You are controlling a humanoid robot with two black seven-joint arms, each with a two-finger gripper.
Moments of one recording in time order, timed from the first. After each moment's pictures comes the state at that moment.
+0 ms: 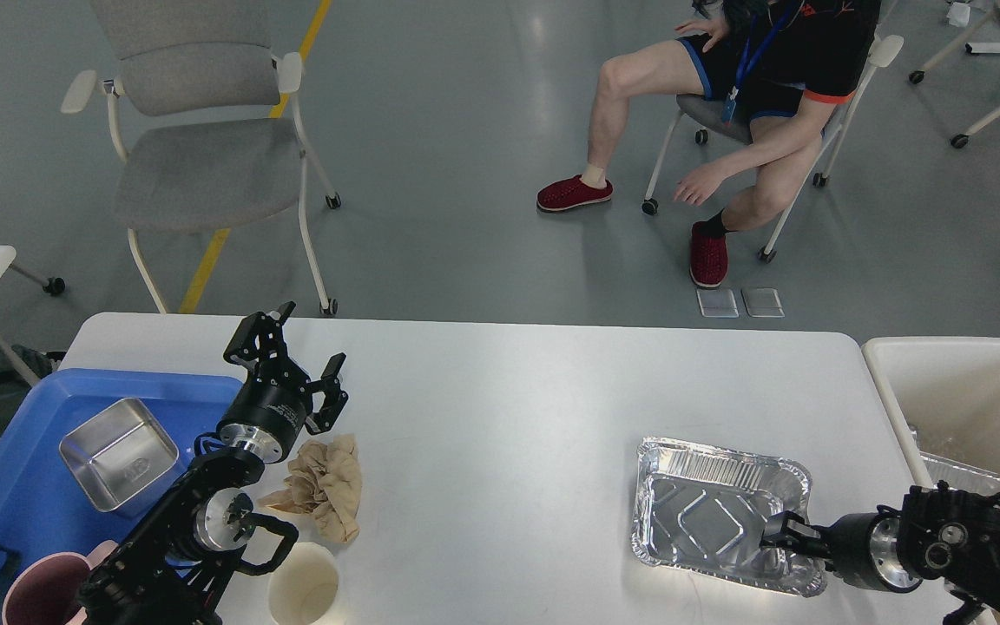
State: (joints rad) left arm -0.31 -0.04 -1.26 -0.86 0.58 -0.21 -0.22; right arm 0.38 -0.63 0.50 1.09 -1.15 0.41 -0.12
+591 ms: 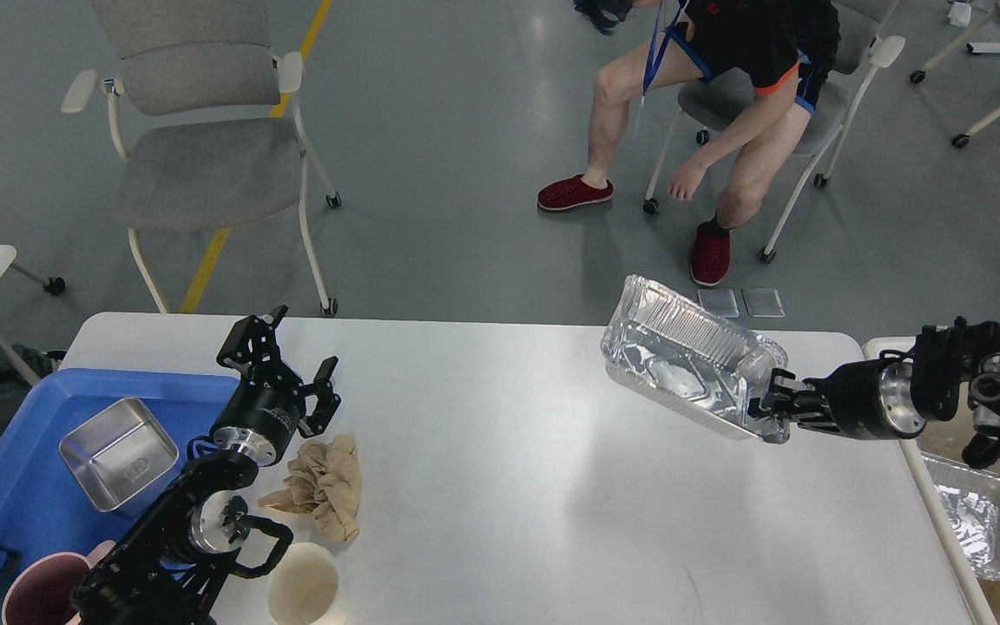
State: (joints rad) left arm -0.31 -0.03 -1.26 -0.86 0.59 -0.20 -0.22; right arm 0.71 -0.78 0.51 1.28 -0.94 0.59 -0.21
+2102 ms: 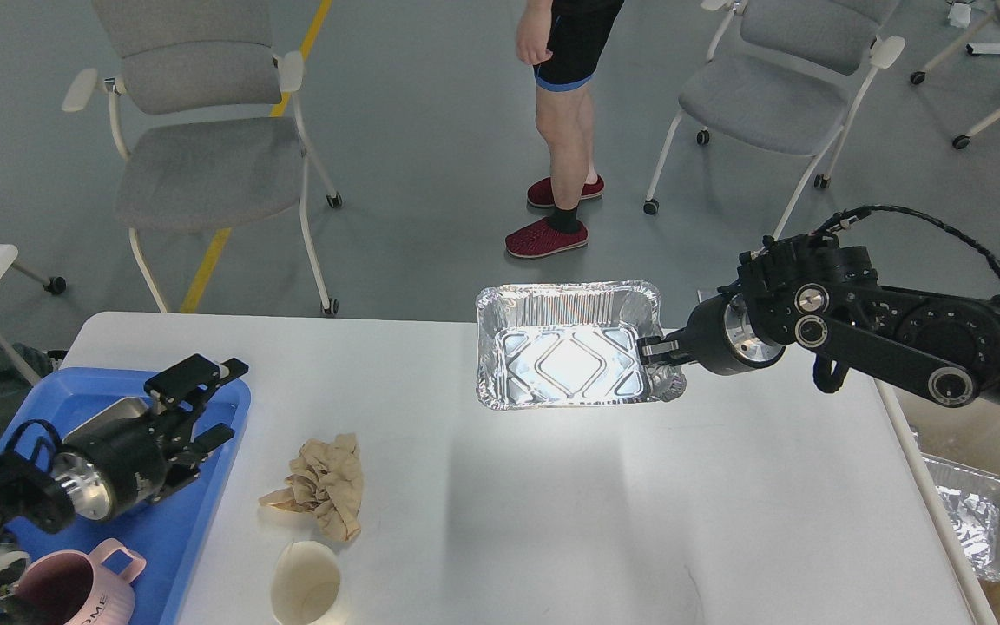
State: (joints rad) left arm -0.22 0.91 -0.70 -1.58 0.60 -0.06 -0.04; right arm 1.15 -0.51 0.13 1.30 -1.05 0.57 -0.35
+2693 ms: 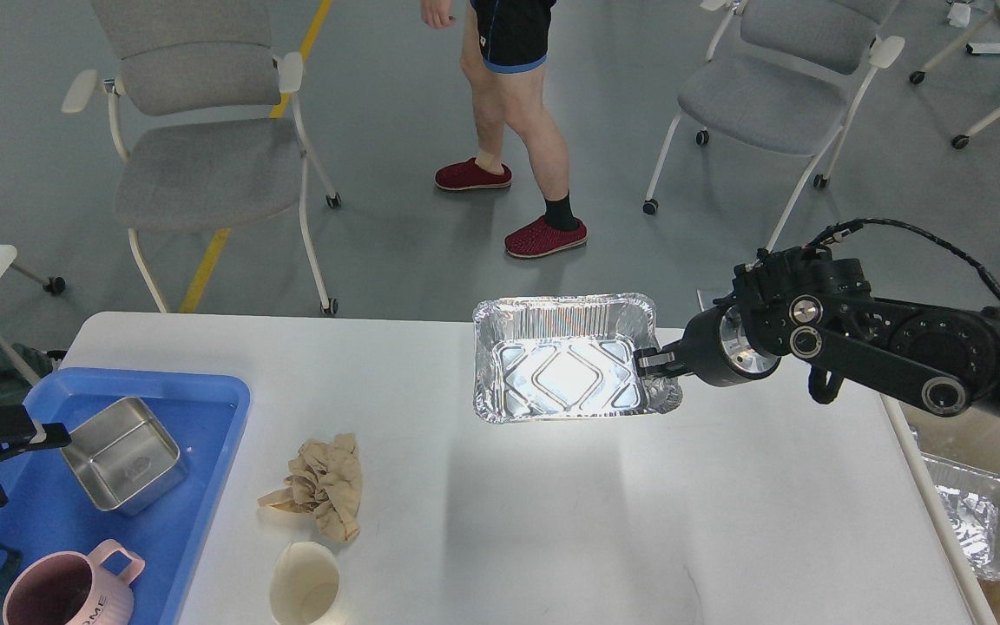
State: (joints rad) left arm -0.26 1.53 -0.64 -1.70 0.60 -0.50 -0.03; right arm 1.12 -0.50 0.13 1.30 -1.05 0.57 -0.35
